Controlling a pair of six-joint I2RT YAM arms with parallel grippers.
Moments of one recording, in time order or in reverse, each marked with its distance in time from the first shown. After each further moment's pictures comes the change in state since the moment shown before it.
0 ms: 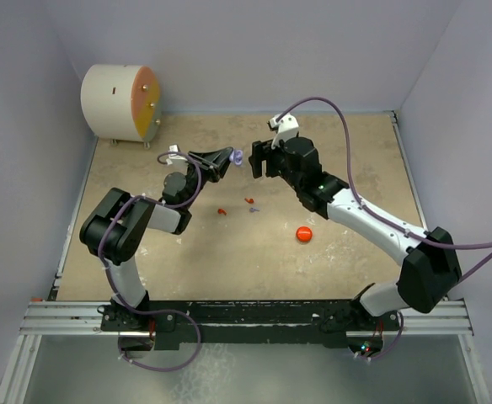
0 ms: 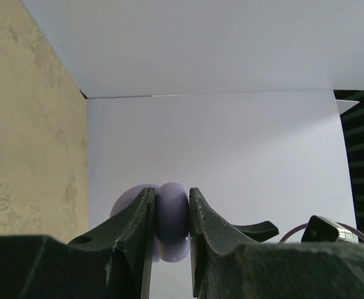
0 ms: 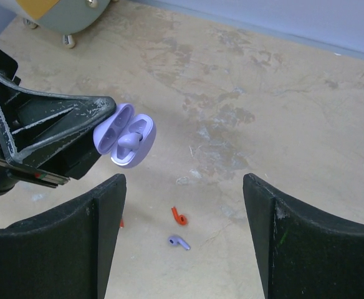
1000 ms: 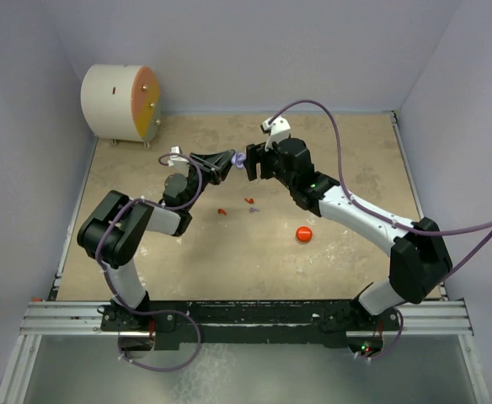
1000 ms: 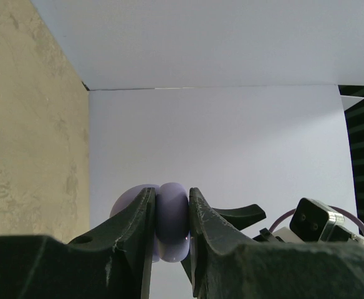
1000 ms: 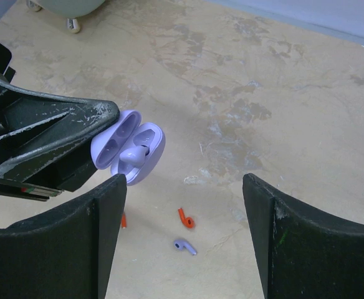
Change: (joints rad) left arm -0.019 -0.027 -0.019 -0.027 0.001 0.005; right arm 0.000 0.080 0.000 0.052 -0.050 0.000
